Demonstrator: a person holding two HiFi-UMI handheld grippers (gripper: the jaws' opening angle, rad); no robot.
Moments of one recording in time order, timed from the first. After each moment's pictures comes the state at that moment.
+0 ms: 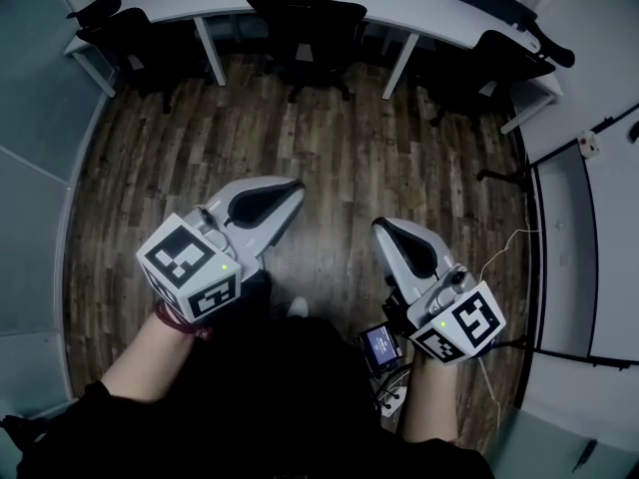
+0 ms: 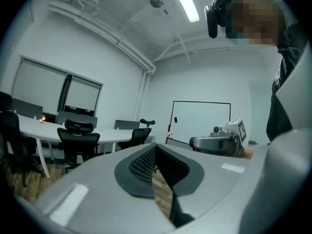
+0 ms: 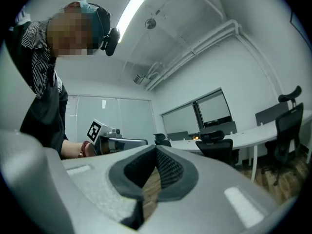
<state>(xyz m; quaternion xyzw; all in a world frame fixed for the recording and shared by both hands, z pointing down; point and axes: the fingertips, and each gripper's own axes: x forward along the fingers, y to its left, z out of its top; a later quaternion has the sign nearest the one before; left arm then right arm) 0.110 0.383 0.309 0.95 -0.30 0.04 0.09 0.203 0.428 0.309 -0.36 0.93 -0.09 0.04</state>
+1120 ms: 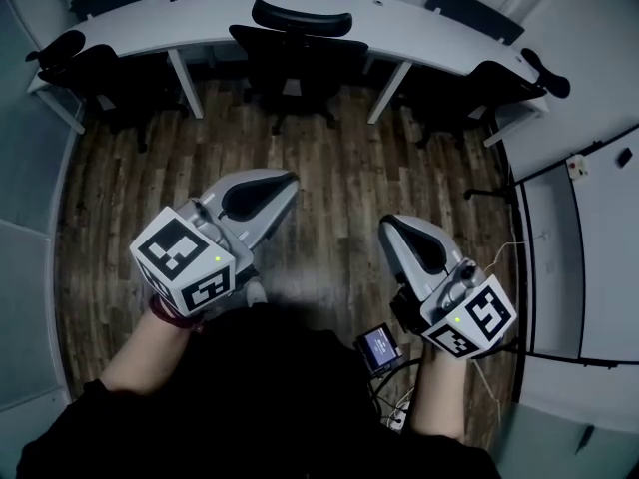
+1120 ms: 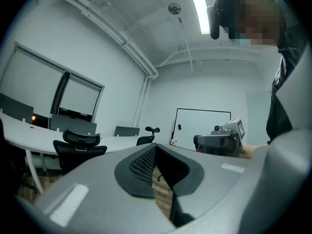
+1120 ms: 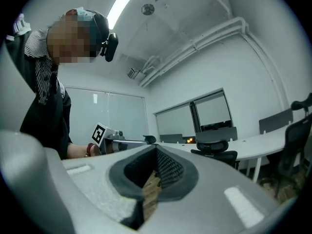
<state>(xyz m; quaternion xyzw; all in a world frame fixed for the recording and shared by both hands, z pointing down) -0.005 0.135 0.283 0.96 -0.25 0.01 0.09 0.098 0.196 0.273 -0.39 0.92 -0.07 0.02</state>
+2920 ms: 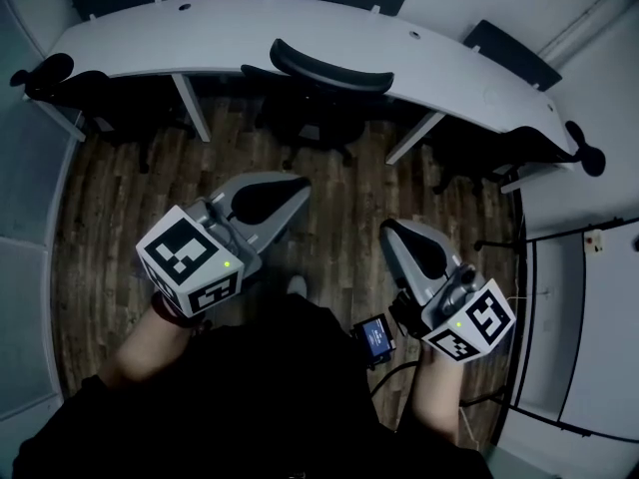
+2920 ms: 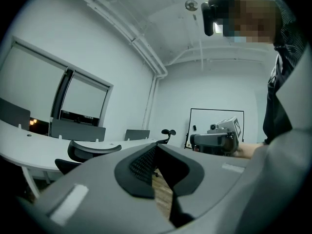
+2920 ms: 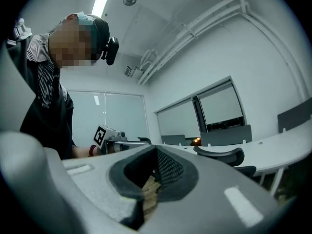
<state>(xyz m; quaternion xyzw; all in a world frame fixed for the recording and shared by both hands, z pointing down) -0.024 -0.154 0.303 0.96 -0.27 0.01 0.08 0.069 -0.104 0.293 -0.35 0.93 -0.08 0.02</state>
